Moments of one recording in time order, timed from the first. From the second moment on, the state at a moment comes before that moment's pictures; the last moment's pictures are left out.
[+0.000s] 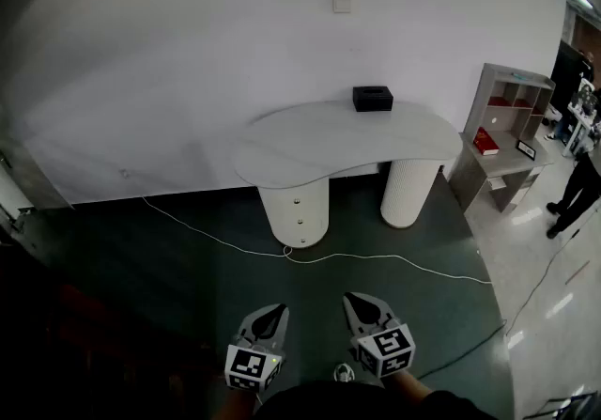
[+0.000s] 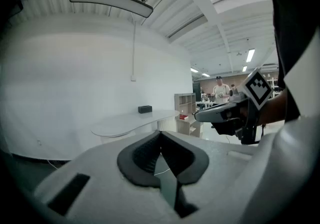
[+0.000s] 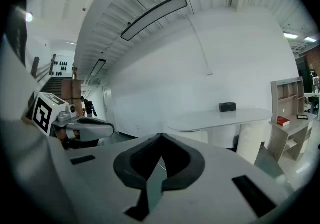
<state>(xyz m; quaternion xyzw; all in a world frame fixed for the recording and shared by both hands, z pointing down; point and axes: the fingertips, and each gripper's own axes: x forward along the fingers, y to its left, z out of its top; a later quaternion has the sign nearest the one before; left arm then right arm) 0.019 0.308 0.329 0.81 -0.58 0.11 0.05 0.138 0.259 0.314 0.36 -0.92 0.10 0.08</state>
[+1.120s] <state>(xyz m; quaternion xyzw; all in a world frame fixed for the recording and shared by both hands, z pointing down) -0.005 0.219 0.373 0.77 -0.61 0.09 0.13 0.115 0.151 0.356 0.32 -0.93 0.14 0.11</state>
